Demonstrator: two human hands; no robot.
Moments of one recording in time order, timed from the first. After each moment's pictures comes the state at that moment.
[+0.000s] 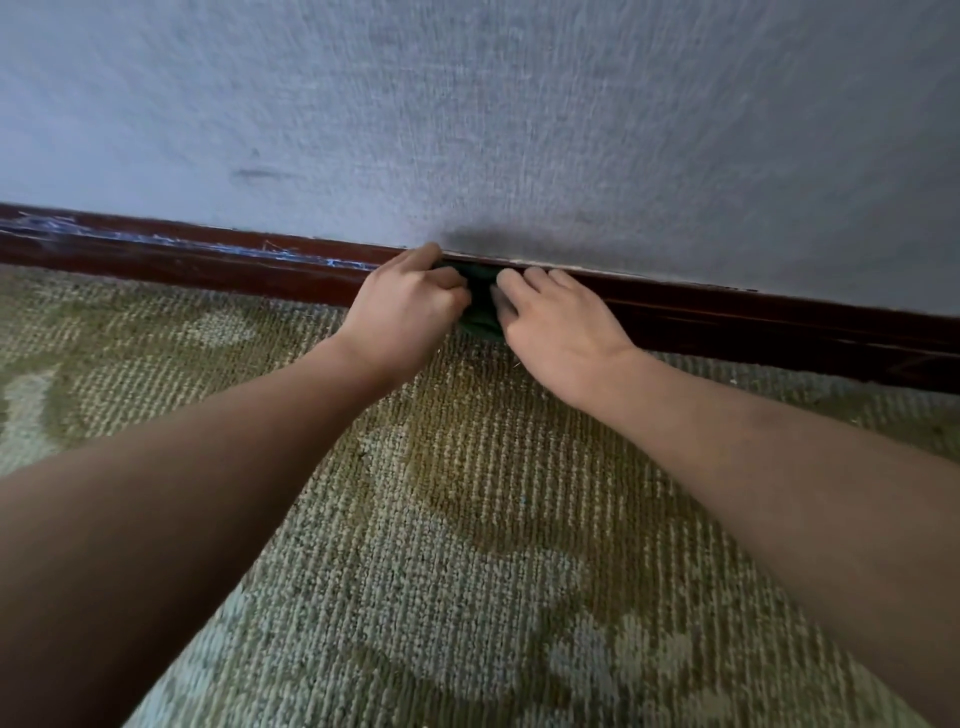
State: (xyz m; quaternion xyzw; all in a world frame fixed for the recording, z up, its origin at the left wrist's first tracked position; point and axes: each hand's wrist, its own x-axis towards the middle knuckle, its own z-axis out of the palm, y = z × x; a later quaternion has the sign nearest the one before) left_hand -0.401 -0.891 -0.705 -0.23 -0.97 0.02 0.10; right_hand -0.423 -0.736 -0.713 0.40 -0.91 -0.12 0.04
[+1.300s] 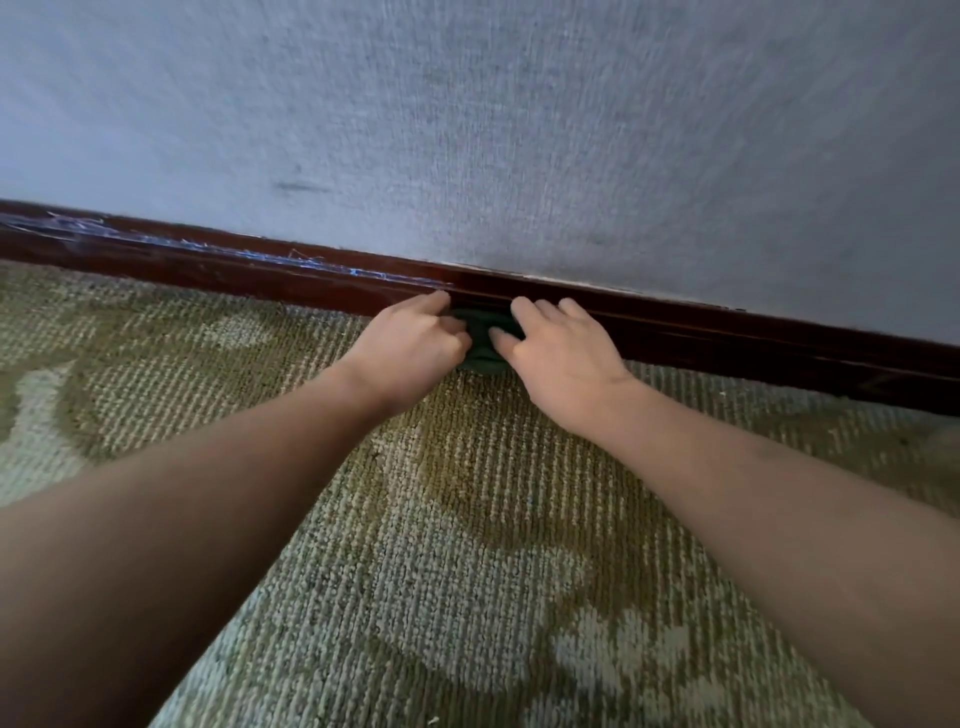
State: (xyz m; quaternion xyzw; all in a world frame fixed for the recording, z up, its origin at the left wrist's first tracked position) left_hand -0.380 -0.903 -0.707 -0.25 -0.96 0.09 0.03; right_hand -0.401 -0.745 -0.703 0.37 -0.92 -0.11 -0.02
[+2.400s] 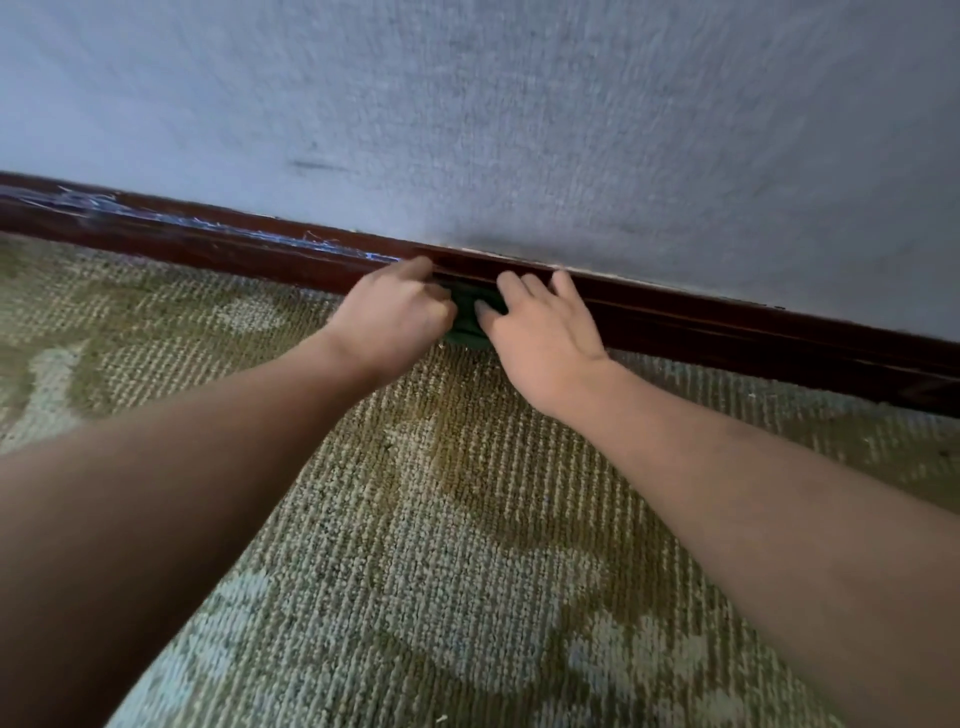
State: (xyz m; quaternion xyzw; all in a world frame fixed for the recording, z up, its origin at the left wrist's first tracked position) left_hand -0.390 -0.926 -0.706 -0.18 -0.98 0.10 -0.01; right_hand -0.410 -0.779 -0.711 0.35 -0.93 -0.08 -0.01
